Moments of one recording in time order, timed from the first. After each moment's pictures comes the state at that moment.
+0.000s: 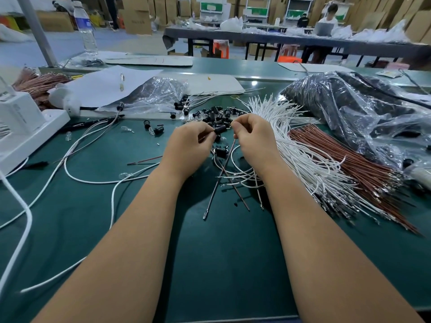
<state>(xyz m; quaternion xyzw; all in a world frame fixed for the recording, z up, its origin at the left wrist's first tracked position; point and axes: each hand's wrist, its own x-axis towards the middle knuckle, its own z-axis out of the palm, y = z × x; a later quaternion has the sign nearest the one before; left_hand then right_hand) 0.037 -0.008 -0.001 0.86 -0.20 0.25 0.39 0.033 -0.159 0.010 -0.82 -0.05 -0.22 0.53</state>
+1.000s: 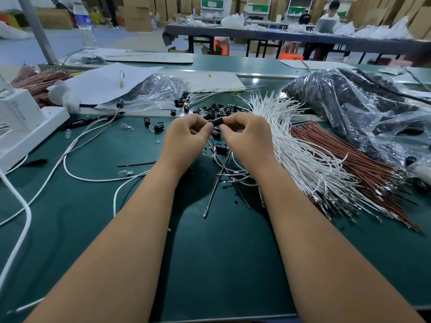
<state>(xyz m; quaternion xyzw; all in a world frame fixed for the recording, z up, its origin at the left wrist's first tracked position) 0.040 -0.006 0.001 0.82 -0.13 0.20 0.53 0.026 -0.145 0.011 -0.85 -0.08 -0.29 0.44</state>
